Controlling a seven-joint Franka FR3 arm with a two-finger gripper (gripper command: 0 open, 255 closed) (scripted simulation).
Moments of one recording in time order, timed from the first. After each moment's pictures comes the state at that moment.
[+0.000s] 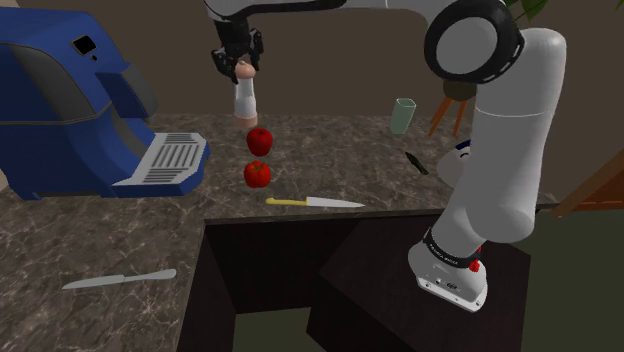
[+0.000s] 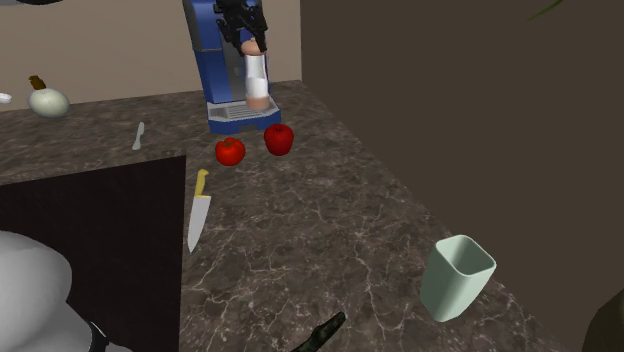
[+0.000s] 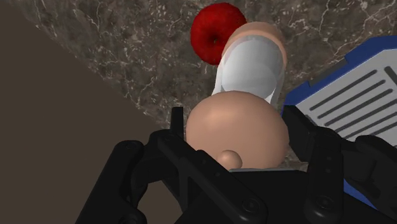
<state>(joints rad) 0.25 0.36 0.00 -1.30 -0.31 1.71 0.34</state>
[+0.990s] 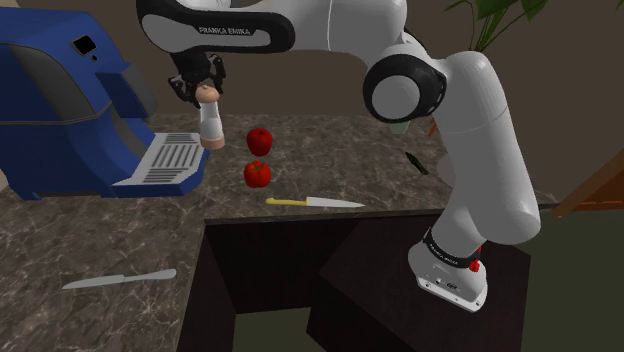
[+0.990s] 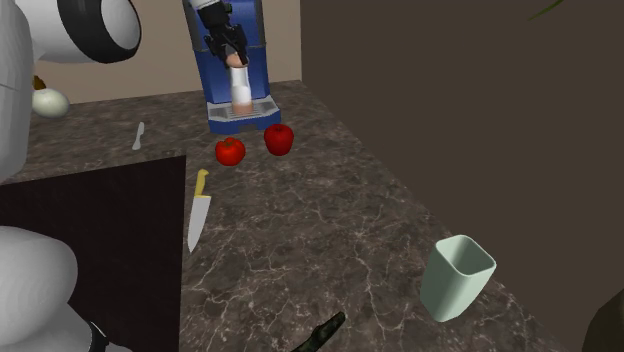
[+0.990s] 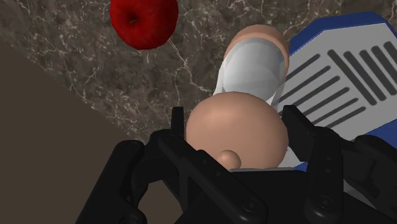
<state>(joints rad) 0.36 0.69 0.02 -0.90 -0.32 1.61 0.45</state>
